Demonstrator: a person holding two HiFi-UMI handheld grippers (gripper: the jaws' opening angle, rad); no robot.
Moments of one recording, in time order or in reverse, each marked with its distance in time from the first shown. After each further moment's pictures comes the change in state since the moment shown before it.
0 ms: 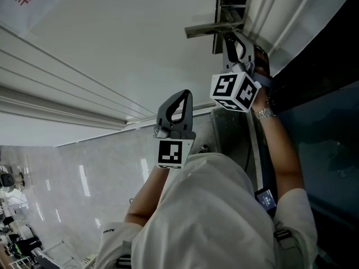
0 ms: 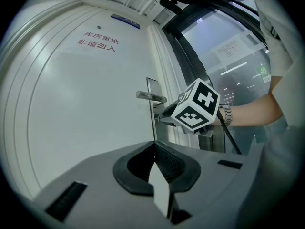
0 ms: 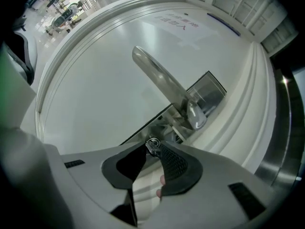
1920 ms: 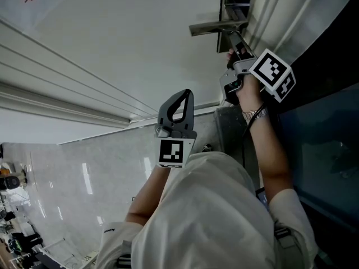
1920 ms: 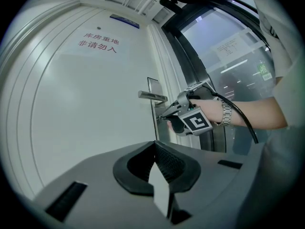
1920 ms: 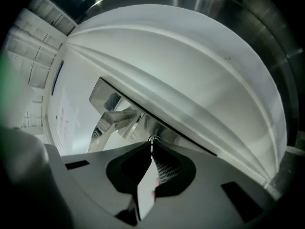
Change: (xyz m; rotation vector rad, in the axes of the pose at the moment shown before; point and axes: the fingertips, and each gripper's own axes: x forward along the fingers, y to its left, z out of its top) left arm -0.007 0.005 -0.002 0.020 0.016 0.009; right arm 0.003 -0.010 -0.017 1.823 -0.091 0.349
